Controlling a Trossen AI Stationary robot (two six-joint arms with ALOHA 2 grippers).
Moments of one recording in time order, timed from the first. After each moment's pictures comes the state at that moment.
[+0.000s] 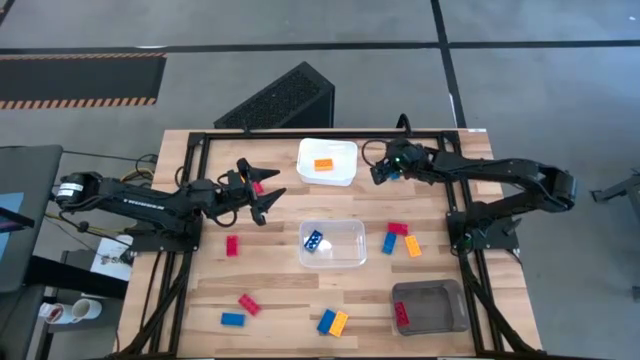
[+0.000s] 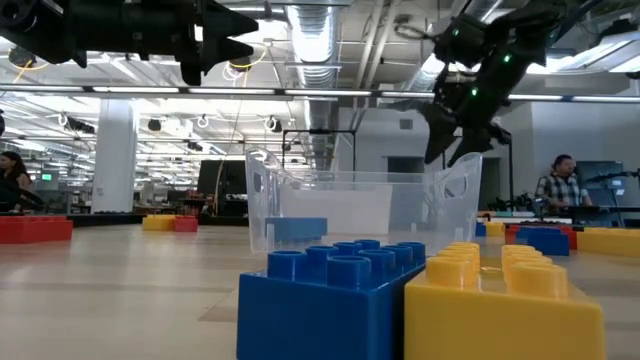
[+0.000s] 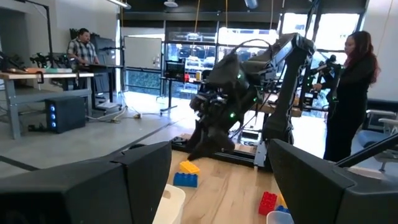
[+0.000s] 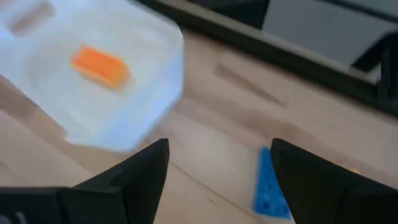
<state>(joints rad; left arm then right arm) 0.02 1.01 0.33 0.84 -0.32 -0.05 -0.45 1.27 0.74 -0.34 0.37 0.50</state>
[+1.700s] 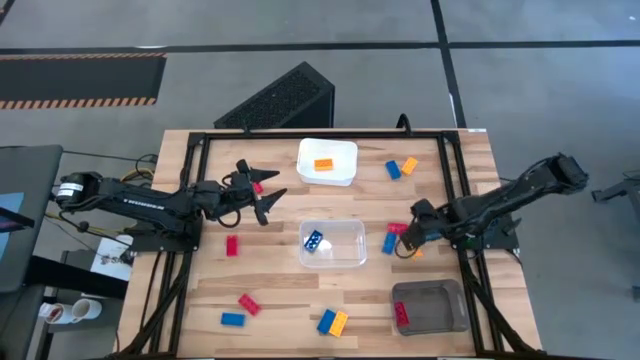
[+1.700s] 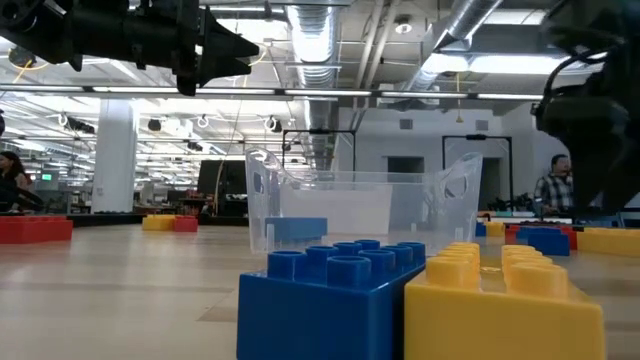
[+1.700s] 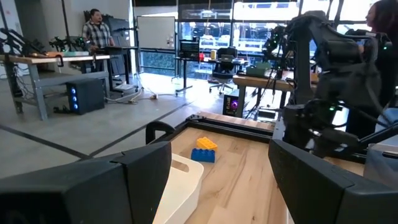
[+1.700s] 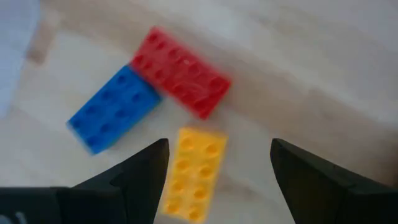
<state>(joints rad) 0.02 1.01 0.33 0.73 -0.38 -0.05 0.32 1.03 0.54 -0.84 0.21 1.40</state>
